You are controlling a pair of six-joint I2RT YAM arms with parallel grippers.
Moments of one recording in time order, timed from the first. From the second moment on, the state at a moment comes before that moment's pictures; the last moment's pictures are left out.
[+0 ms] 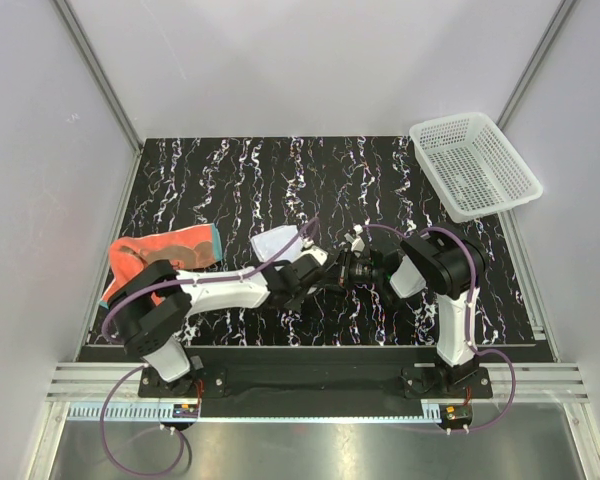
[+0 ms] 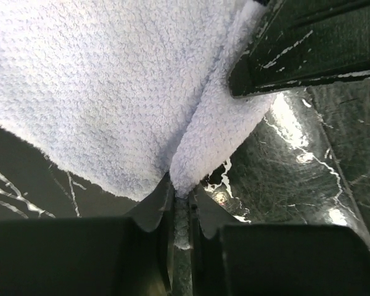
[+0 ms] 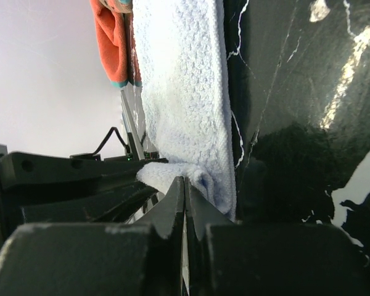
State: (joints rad) left arm -1.02 1.65 0.90 -0.41 -0.32 -0.37; right arm 0.48 2.05 0.53 1.11 -0.79 1.07
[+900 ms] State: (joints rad) left arm -0.84 1.73 0.71 0.22 0.51 -0.76; right arm 0.44 1.27 0.84 -0.39 -0.12 0.74
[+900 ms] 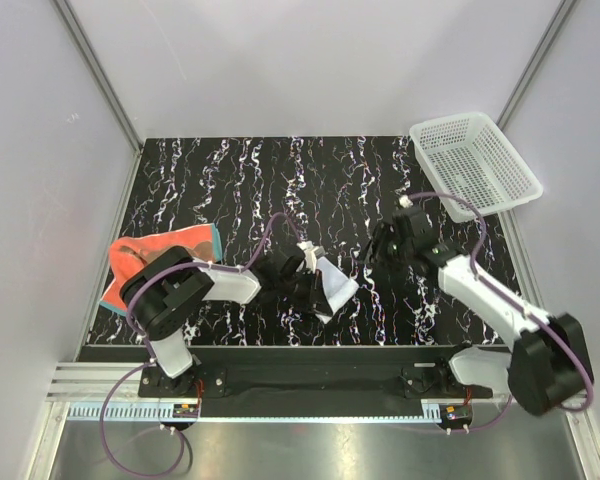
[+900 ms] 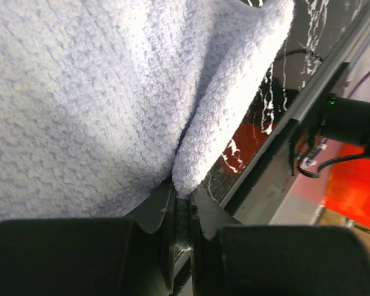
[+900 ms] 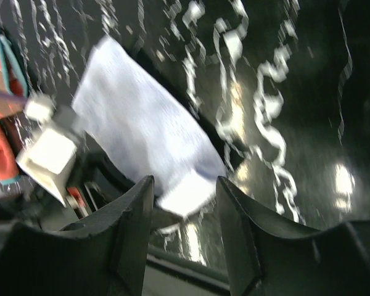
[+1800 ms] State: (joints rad) left arm -0.77 1.84 0.74 0.29 0.72 -0.86; right arm 0.48 1.34 0.41 0.15 -0.33 0.95
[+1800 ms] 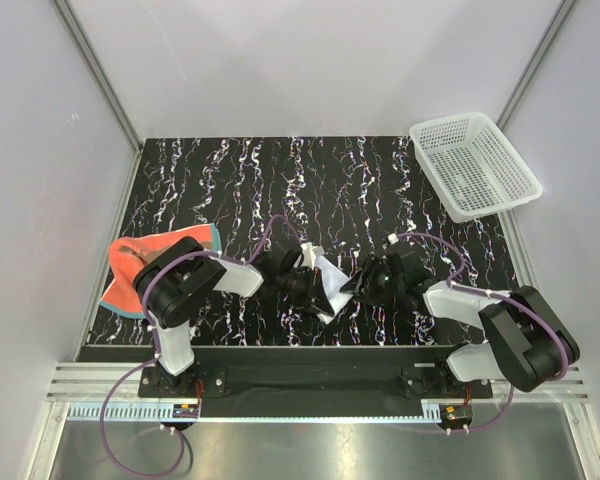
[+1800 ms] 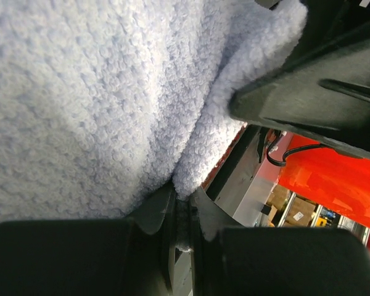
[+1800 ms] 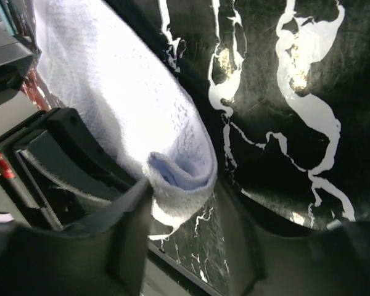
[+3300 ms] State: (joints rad) left arm -1.36 1.78 1.09 -0.39 -0.43 -0.33; right arm 0.51 1.51 0.77 -0.44 -0.27 0.82
